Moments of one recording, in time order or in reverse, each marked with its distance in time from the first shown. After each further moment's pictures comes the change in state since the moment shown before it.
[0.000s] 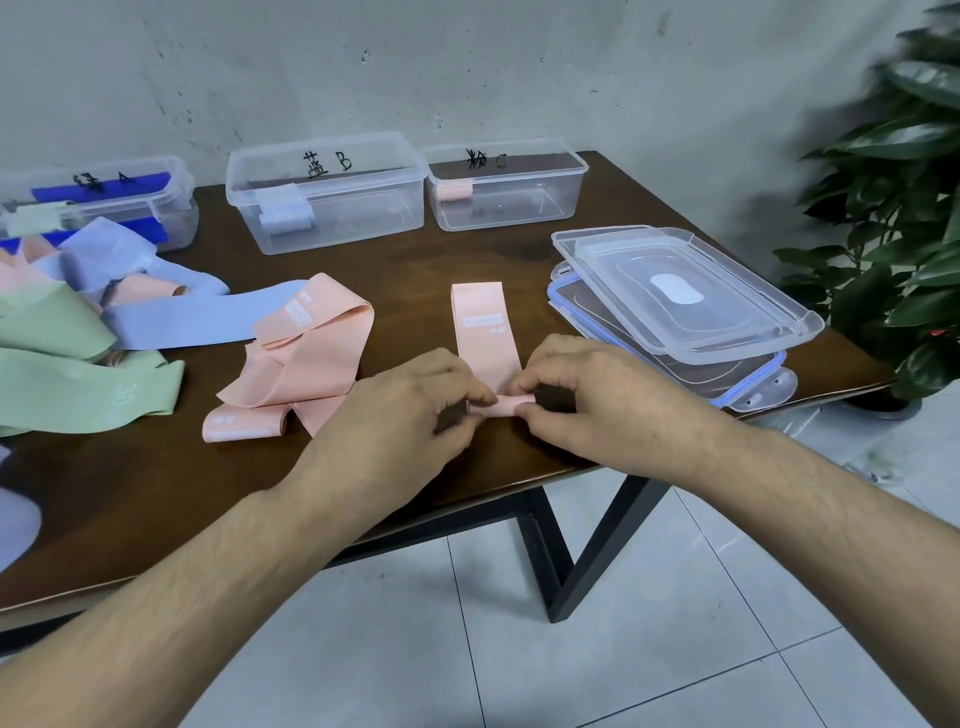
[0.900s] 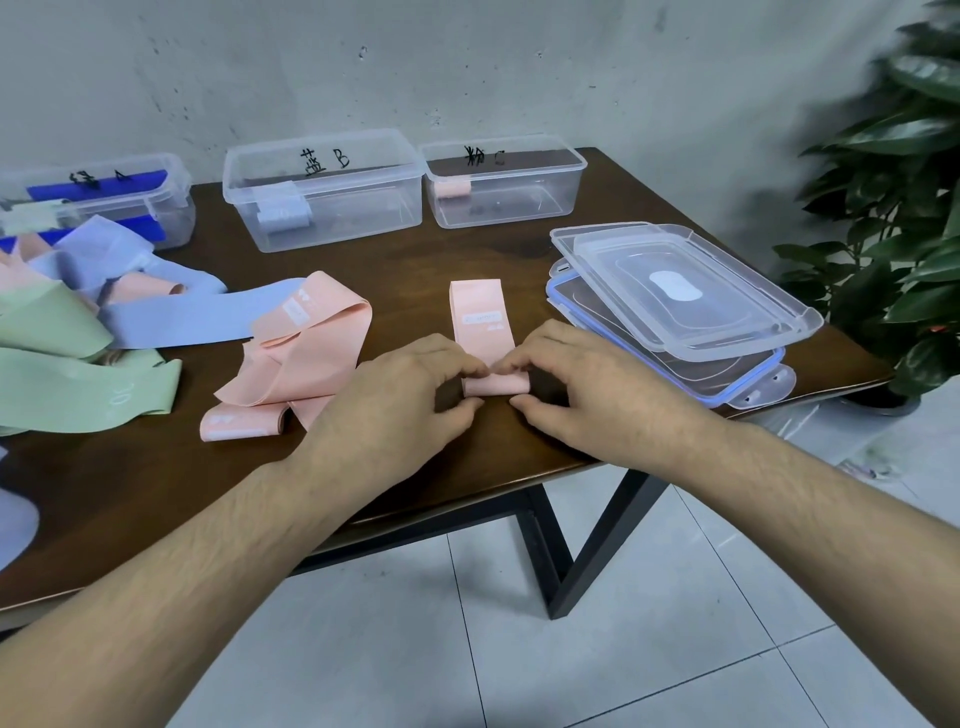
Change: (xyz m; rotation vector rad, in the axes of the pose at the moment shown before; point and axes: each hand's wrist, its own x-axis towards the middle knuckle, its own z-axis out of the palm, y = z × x) left_hand 0.017 -0.007 0.003 0.067 -0.020 -0.060; right_hand 0.005 0.006 0.007 -0.049 0.042 -0.044
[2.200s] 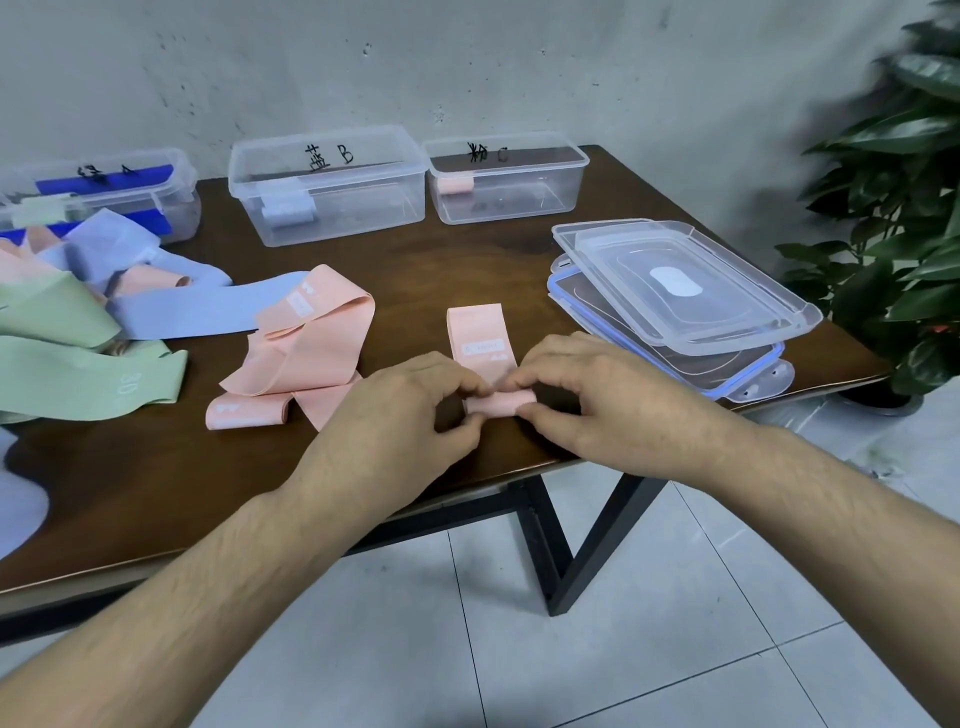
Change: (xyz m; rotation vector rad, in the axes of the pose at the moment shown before) left_hand -0.025 0.015 0.001 -0.080 0.066 -0.023; right_hand -0.014 0.000 -0.002 0.061 -0.032 -0.072
